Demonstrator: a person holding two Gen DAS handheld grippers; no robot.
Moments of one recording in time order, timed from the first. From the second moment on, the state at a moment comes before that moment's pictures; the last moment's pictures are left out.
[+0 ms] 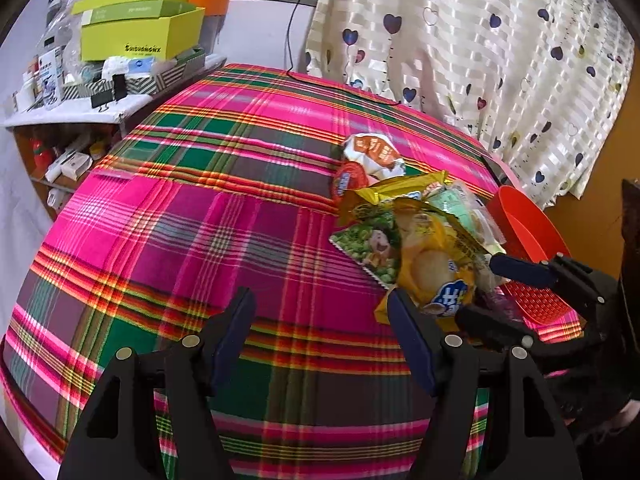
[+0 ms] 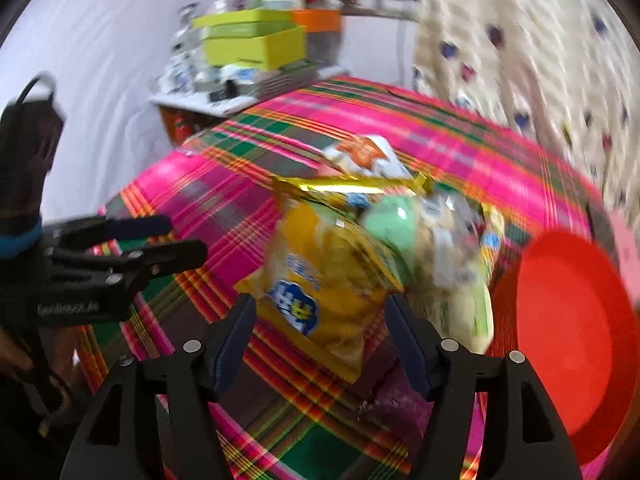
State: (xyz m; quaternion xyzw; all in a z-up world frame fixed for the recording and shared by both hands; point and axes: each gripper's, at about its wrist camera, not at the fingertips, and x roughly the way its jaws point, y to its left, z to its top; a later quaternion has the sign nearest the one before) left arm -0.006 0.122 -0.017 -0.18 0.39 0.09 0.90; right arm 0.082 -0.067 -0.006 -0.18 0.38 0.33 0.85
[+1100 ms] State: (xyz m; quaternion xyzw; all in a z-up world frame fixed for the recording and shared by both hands) left arm -0.021 0.147 -0.022 -0.21 0.38 0.10 0.90; right arm 0.077 -0.024 -0.036 -0.36 0.29 0.30 0.84
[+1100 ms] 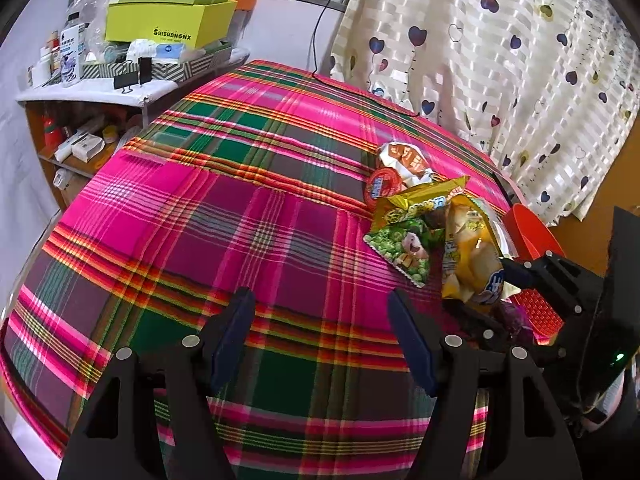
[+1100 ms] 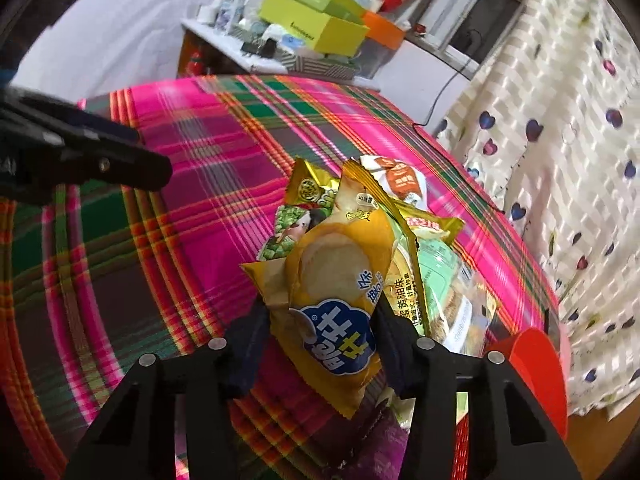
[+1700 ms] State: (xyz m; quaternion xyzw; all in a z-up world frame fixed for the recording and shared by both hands) left arm 0.028 0.109 0.005 -0.14 0.36 0.04 0.92; right arm 0.051 -0.080 0.023 -0.26 0.26 0.29 0.88
